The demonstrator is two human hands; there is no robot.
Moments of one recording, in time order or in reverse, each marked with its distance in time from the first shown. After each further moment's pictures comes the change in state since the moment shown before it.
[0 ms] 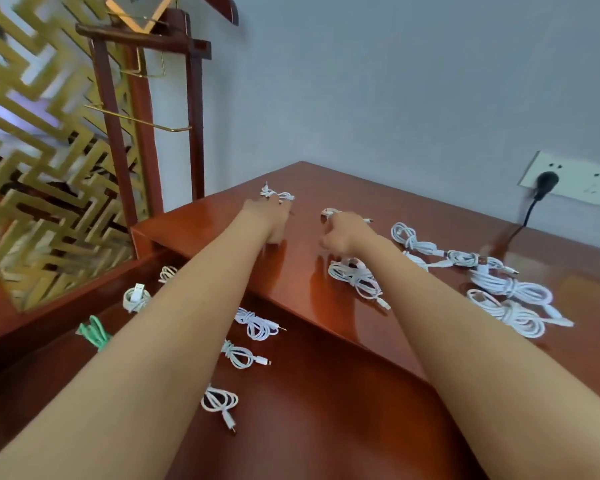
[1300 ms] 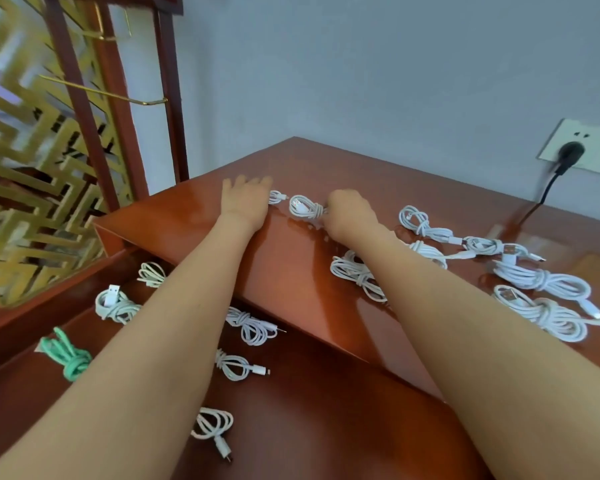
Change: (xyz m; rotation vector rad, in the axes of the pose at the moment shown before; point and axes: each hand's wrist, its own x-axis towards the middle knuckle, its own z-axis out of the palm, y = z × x) left_hand 0.043 -0.019 0.041 -0.054 0.291 -0.120; right_hand 0.028 -0.001 0.010 -0.058 0.122 0.045
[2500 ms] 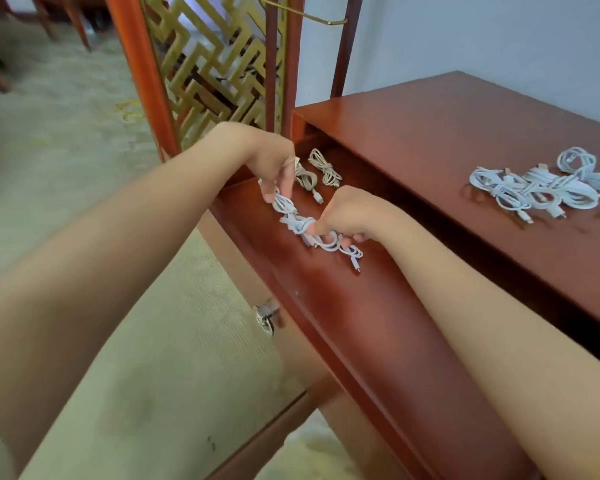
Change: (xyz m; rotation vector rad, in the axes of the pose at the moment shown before) left_hand -0.224 -0.123 -0.108 -0.165 -0.769 -0.029; right_hand -0.185 -0.127 0.043 0.169 -0.632 -0.314
